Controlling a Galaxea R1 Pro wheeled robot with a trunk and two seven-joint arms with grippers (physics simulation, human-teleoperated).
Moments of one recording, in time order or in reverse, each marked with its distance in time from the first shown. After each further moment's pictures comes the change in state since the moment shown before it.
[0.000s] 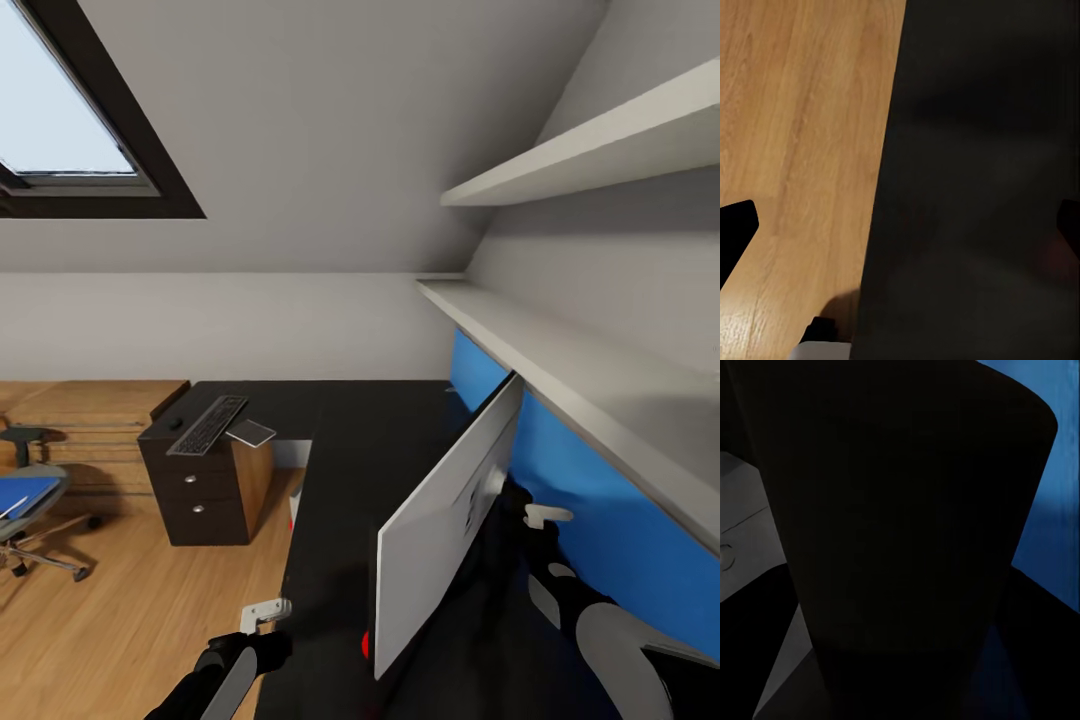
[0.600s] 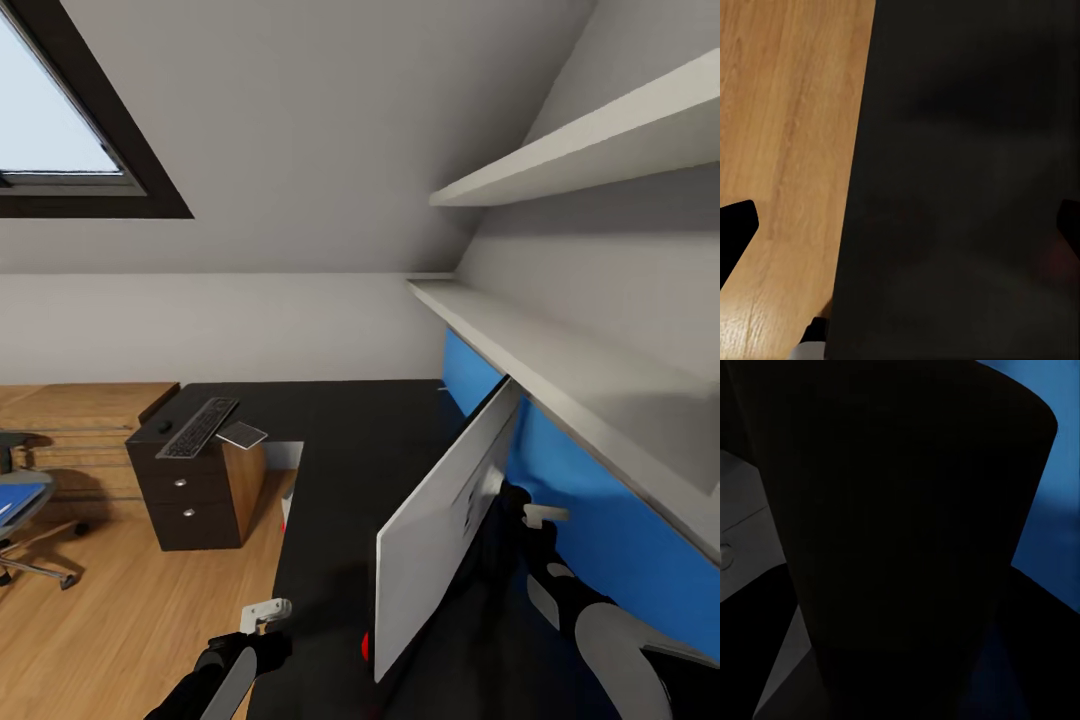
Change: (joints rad) left arm 0.000 0.000 0.001 0.000 -0.001 0.000 0.000; right arm 0.000 0.003 0.002 0.000 0.009 0.000 0.000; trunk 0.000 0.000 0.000
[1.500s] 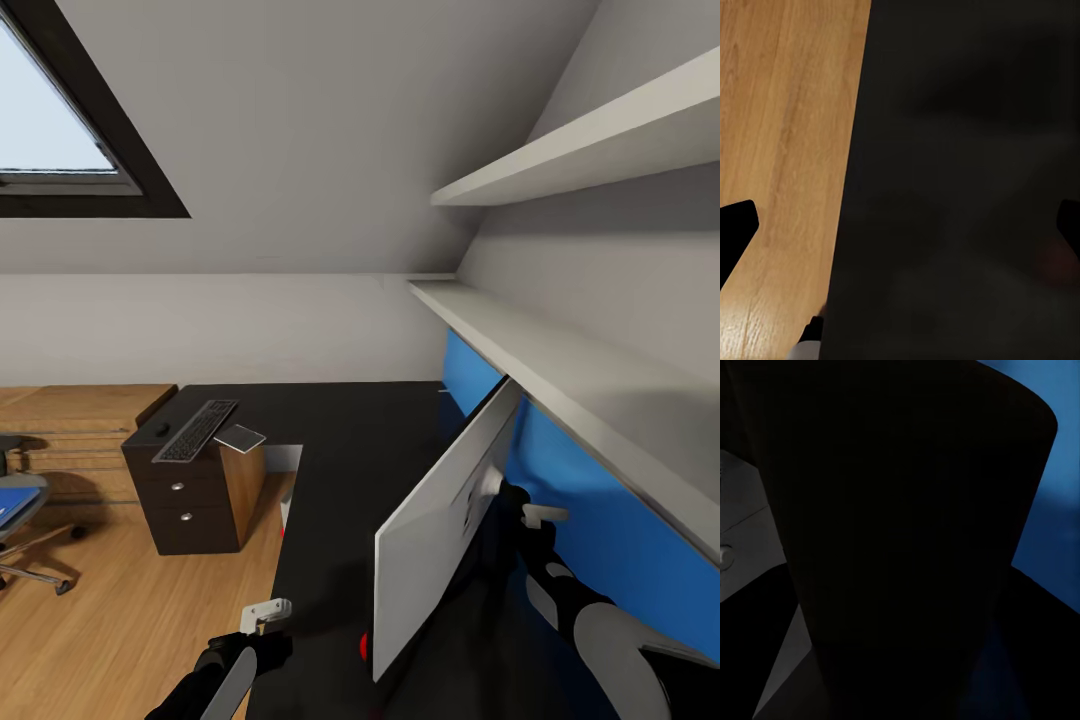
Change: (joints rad) left arm 0.000 0.000 -0.001 0.000 0.004 0.001 -0.001; right arm 0.000 0.004 0.003 0.000 -0.007 -0.001 -0.003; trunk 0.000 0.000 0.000
